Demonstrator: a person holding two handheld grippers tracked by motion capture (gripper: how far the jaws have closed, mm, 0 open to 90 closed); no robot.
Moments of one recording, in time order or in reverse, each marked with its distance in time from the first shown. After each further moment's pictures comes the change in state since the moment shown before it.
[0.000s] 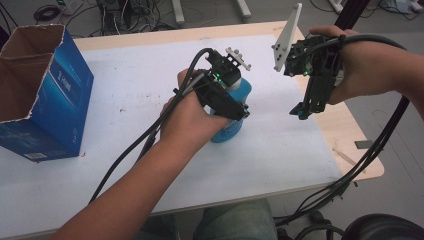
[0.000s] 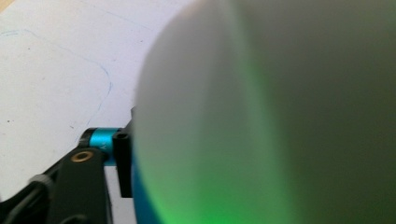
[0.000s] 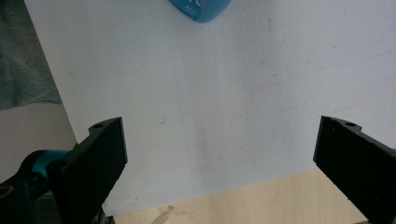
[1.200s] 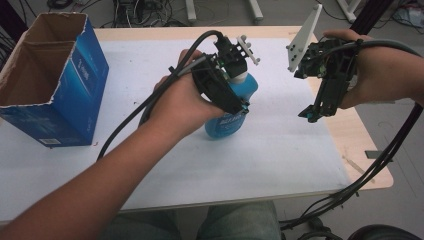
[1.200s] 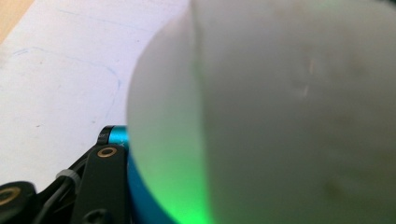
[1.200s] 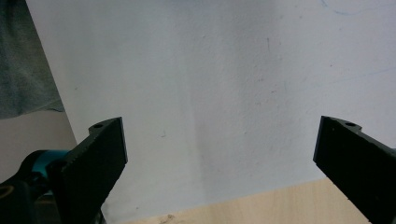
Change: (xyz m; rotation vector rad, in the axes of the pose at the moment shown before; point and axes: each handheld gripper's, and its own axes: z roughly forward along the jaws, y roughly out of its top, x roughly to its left) left arm 0.024 -0.005 -0.054 0.033 -0.077 0.156; right arm 0.000 0.019 -0.002 -0.006 0.003 -0.016
